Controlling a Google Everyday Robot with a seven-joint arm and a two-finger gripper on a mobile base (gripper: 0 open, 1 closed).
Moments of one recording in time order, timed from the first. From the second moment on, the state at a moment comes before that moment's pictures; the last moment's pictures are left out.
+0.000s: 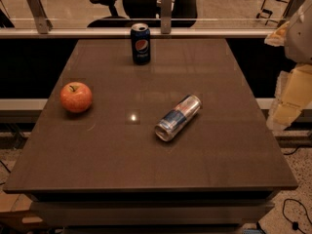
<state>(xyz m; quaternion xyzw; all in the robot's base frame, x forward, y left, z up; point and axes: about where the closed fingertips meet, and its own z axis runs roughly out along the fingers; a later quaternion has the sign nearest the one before) 0.438 -0.216 0.977 -0.60 0.78 -0.04 0.16</state>
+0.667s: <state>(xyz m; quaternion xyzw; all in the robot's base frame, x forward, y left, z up) 0.445 -0.223 0.997 -0.60 0.77 -0.05 0.18</state>
